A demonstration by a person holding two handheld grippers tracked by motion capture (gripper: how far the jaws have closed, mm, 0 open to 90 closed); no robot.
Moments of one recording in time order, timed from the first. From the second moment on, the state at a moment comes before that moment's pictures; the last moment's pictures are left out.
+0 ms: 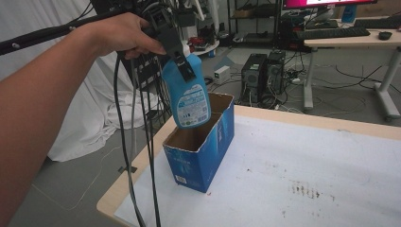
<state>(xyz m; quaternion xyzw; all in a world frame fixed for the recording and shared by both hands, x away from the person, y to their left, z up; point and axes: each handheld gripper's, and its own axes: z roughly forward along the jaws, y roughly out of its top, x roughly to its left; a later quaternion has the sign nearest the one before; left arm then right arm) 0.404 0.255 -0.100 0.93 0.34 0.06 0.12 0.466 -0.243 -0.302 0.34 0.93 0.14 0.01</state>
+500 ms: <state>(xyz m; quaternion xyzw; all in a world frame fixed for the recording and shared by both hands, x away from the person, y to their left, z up) 0.416 0.262 -0.146 0.94 0.31 0.05 0.11 0.469 -0.247 -0.305 0.35 0.93 0.14 0.01</state>
